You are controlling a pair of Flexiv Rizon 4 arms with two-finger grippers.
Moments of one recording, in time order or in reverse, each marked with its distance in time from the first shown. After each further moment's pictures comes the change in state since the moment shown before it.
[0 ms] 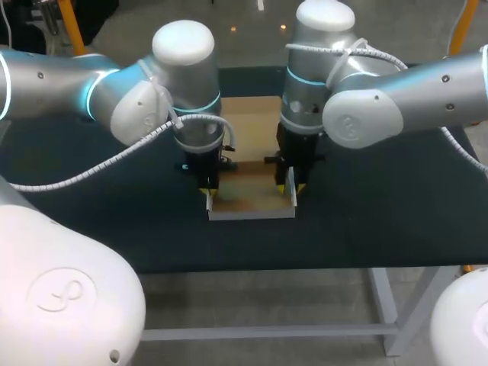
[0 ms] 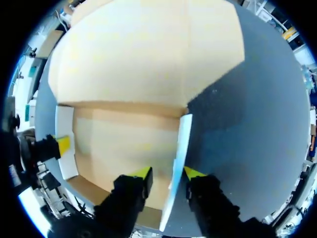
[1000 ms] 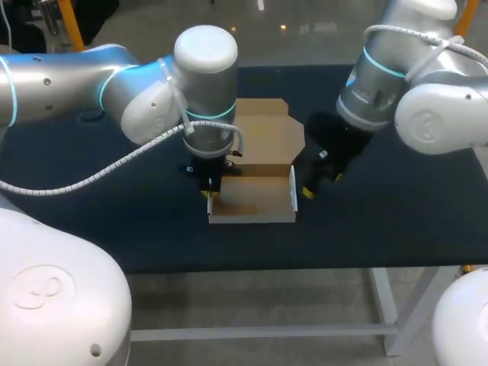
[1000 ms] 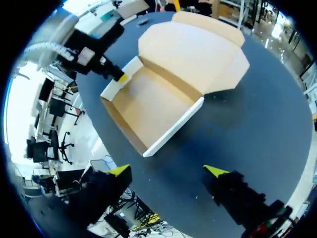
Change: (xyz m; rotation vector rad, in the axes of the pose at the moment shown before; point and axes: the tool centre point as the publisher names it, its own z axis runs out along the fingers) left arm 0.002 0.008 -0.005 0.017 -0.086 -0.003; right arm -0.043 -0.066 -0.073 -0.124 0.147 -0.646
